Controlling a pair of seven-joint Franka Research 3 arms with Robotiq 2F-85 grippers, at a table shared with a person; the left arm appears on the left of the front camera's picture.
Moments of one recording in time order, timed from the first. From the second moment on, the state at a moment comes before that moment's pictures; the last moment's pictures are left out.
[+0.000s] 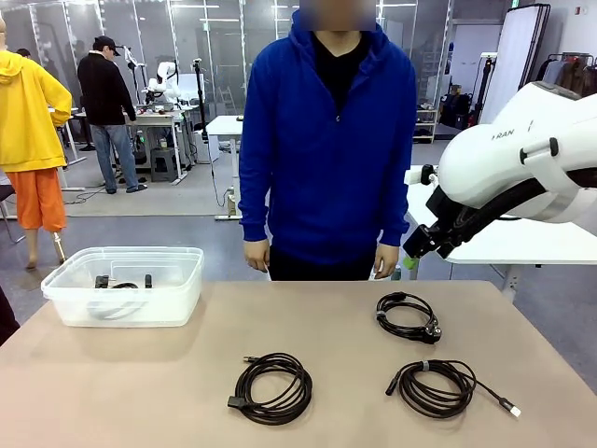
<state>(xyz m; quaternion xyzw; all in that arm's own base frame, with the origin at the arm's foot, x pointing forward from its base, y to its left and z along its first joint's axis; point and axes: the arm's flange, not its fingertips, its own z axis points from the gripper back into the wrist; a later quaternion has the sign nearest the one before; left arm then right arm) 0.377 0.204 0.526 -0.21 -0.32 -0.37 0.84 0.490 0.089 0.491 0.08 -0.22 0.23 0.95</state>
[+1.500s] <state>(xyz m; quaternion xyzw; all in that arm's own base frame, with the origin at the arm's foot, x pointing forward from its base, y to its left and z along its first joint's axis) 0.377 0.204 0.526 -0.21 -0.32 -0.37 0.84 0.623 0.140 0.342 0.06 -0.11 0.03 0.99</state>
